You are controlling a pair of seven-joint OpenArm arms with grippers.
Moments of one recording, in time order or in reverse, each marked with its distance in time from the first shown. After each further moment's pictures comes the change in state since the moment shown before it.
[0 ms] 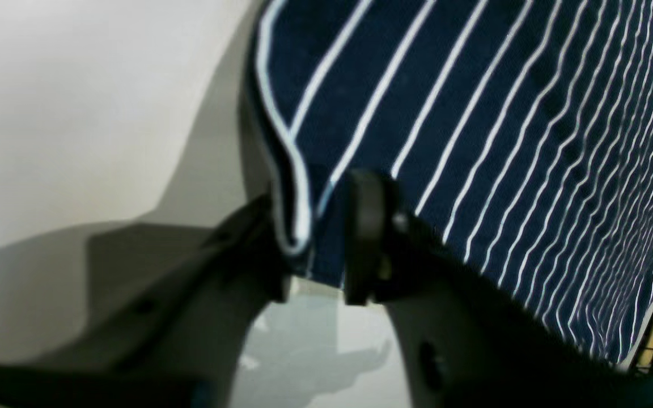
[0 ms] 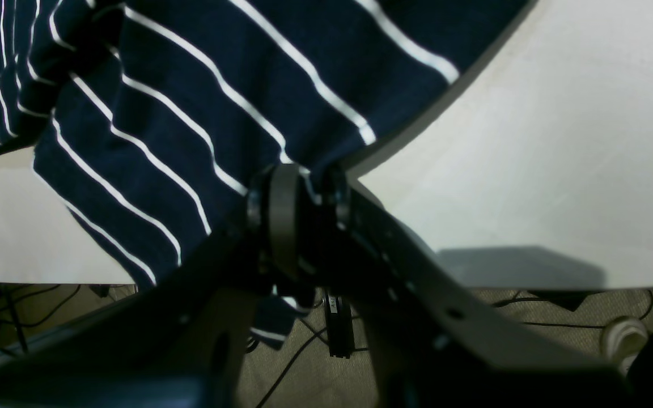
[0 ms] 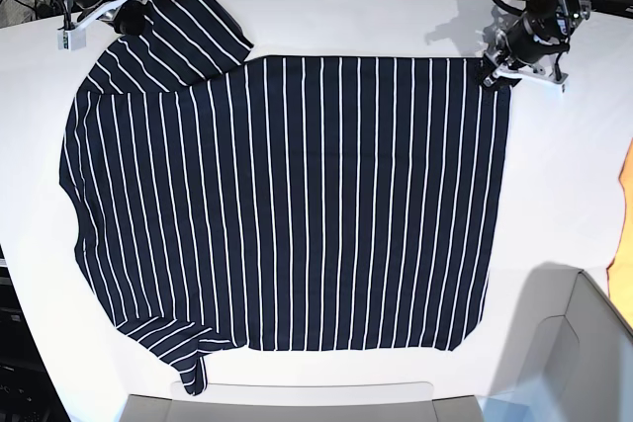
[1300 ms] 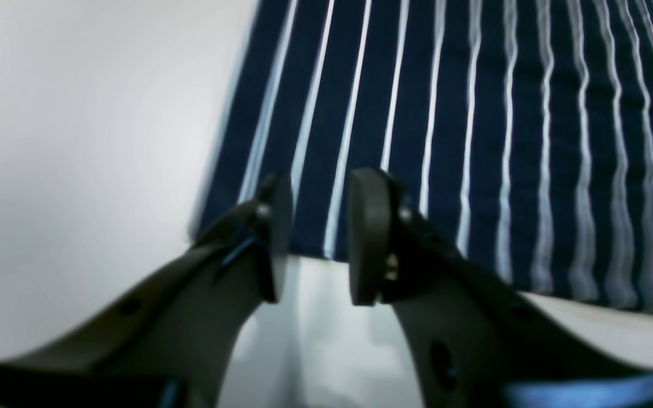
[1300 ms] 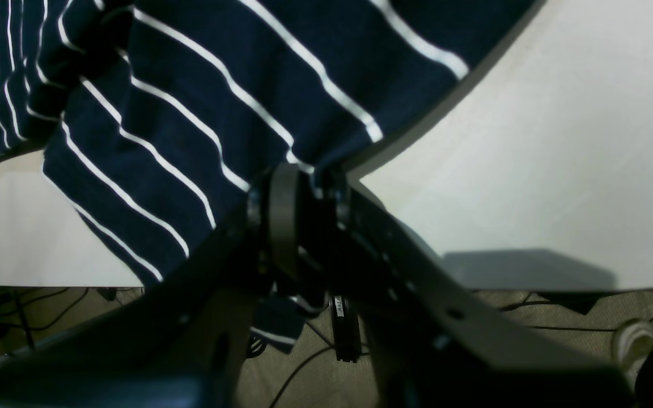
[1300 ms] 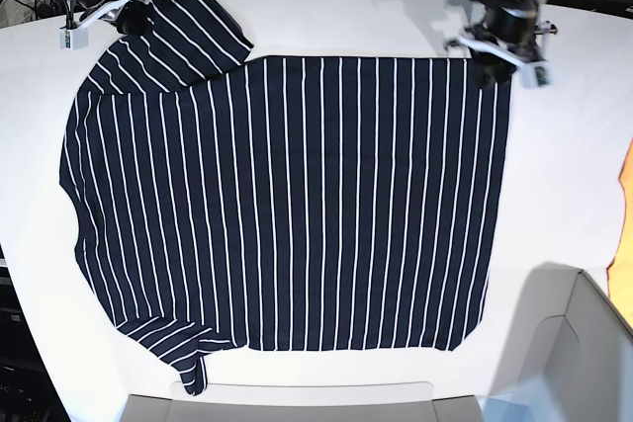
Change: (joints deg) left arm 10.1 2.0 9.1 23.0 23.0 0.9 -15.2; right arm -0.2 -0.9 0.1 0.0 0.2 -0.1 0.4
